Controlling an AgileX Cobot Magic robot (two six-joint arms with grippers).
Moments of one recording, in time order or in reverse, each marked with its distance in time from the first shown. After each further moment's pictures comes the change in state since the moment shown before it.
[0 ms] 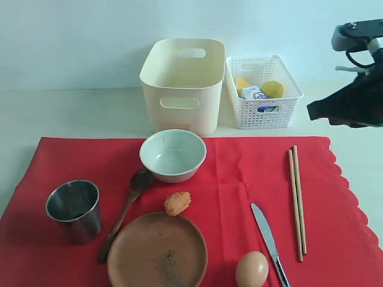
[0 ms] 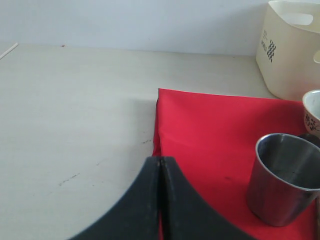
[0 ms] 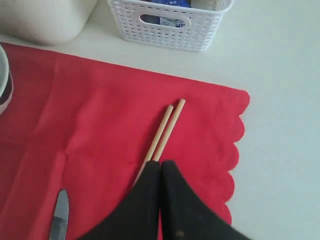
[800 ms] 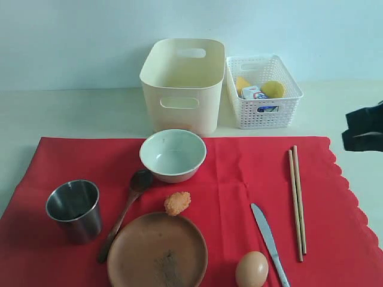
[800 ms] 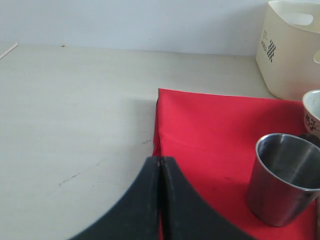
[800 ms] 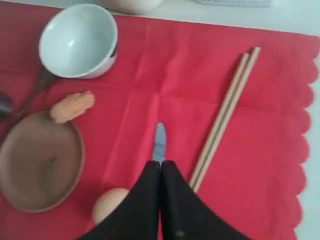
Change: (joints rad) left arm 0.000 0.000 0.000 0.000 0.000 0.000; right arm 0.000 -0.349 0.081 0.305 0.331 -0.127
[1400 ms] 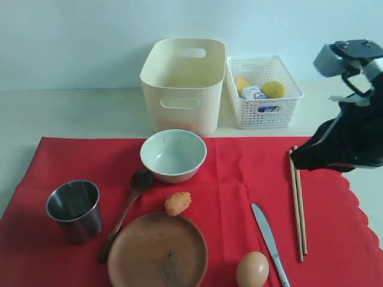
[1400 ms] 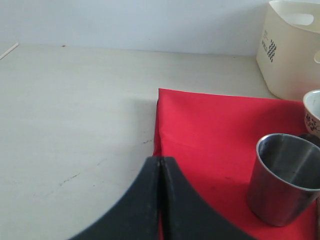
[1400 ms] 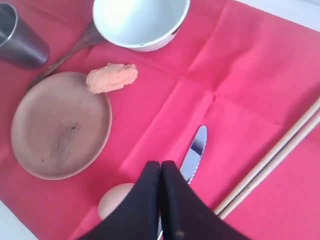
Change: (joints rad) left arm 0.000 0.000 0.000 0.000 0.000 0.000; right arm 0.072 0.200 0.000 0.188 -0.038 -0.399
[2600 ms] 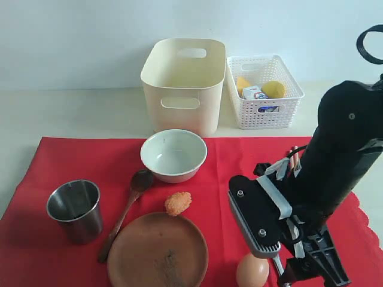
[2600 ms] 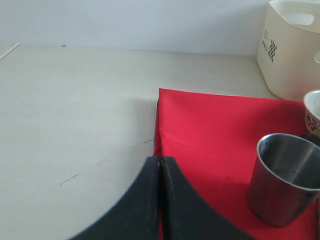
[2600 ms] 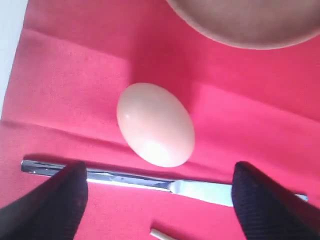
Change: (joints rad) left arm 0.000 0.000 0.000 0.000 0.000 0.000; right arm 0.315 0.381 -0.031 -0.307 0.037 -0.856
